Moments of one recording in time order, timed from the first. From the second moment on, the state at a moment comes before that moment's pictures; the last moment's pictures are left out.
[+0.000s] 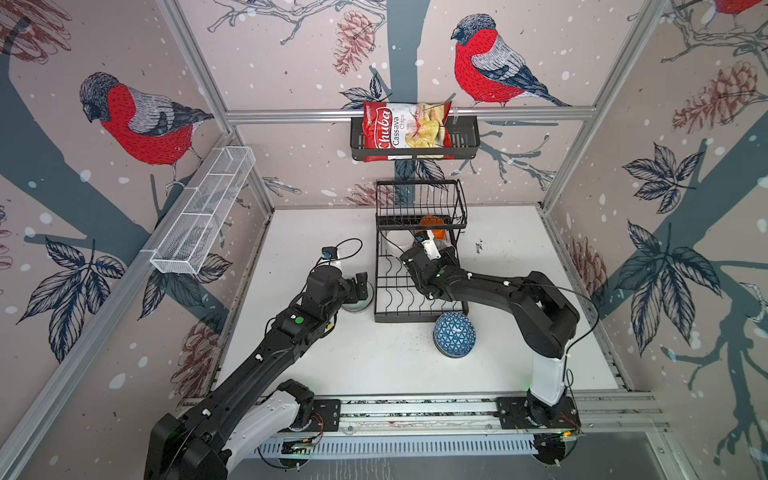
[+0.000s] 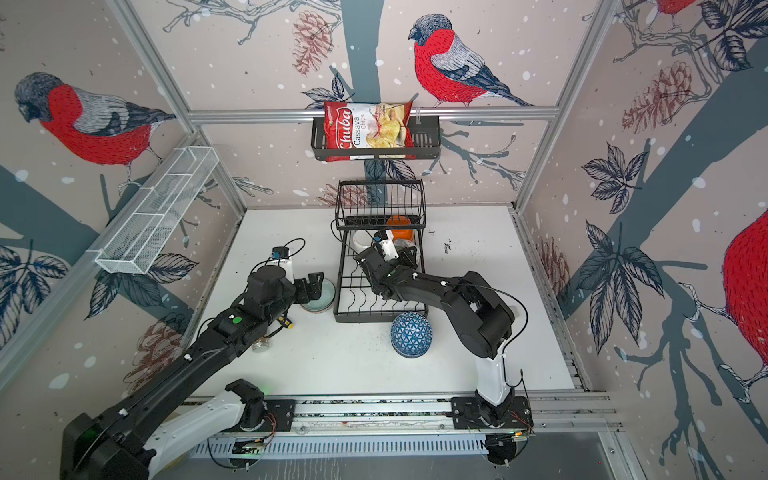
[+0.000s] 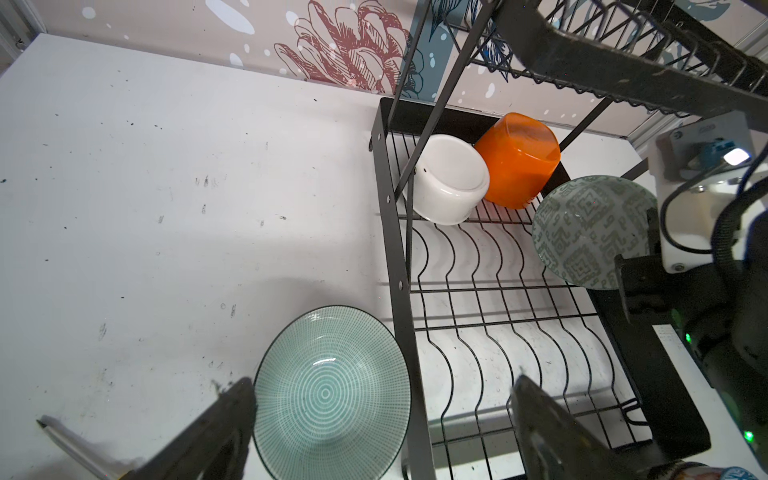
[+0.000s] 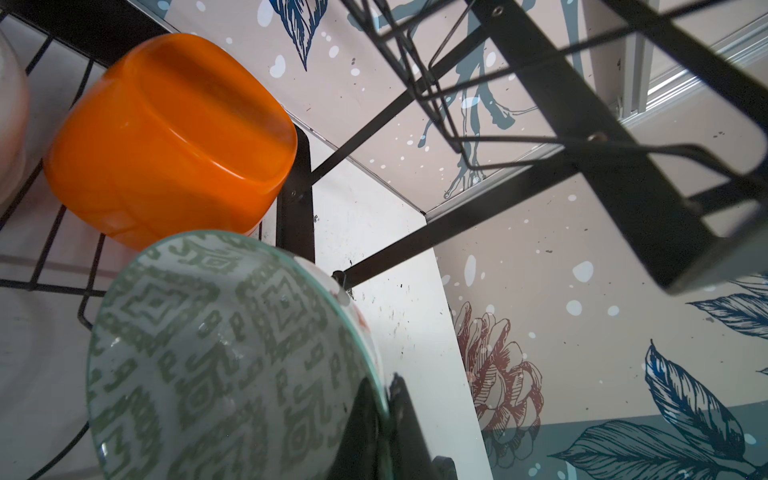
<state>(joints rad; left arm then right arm) -0.49 0.93 0.68 -0.28 -0.16 -0.41 0.86 1.93 1.26 -0.16 1.23 -0.11</state>
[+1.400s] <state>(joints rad) -0.49 0.90 0.67 -0.28 -0.19 -0.39 0.87 2.12 1.34 -0.04 1.38 -0.18</state>
